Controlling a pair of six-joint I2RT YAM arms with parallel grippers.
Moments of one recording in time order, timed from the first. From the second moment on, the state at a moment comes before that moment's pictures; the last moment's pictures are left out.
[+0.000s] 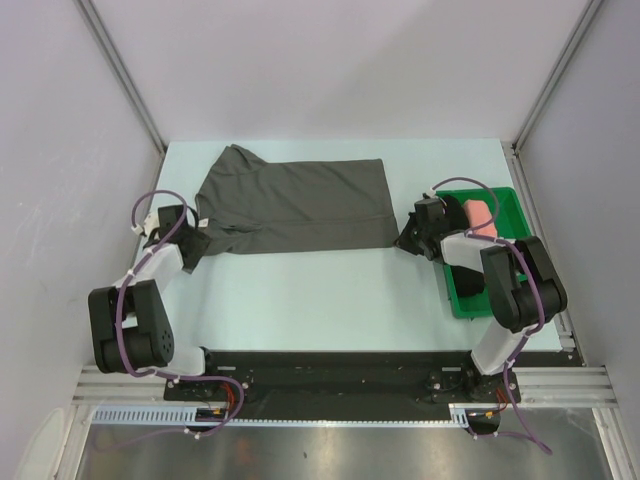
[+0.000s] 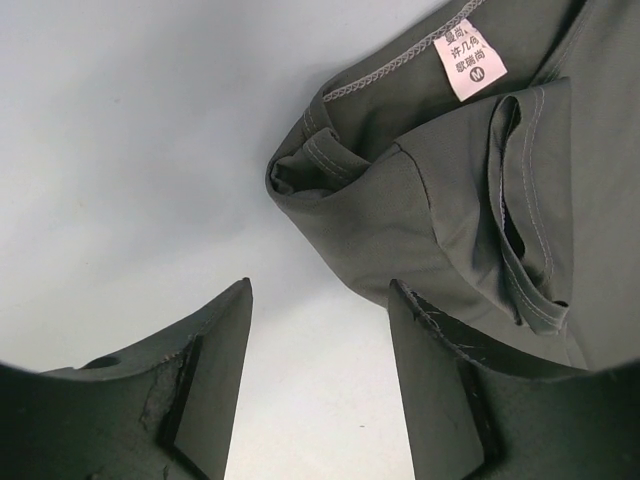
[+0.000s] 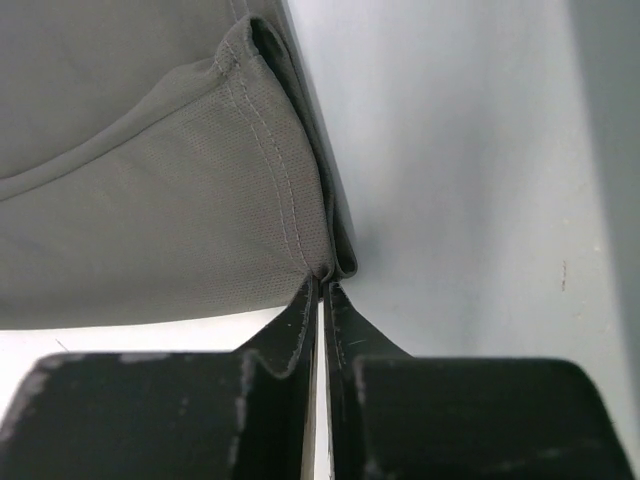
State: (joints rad) left arm 0.18 1.43 0.78 -0.28 -0.18 -0.86; right arm 0.29 1.72 0.84 0.09 -0.03 0.66
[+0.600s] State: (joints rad) left arm 0.18 1.51 0.77 -0.19 -0.23 -0.86; right arm 0.29 1.72 0.85 0.09 -0.01 0.65
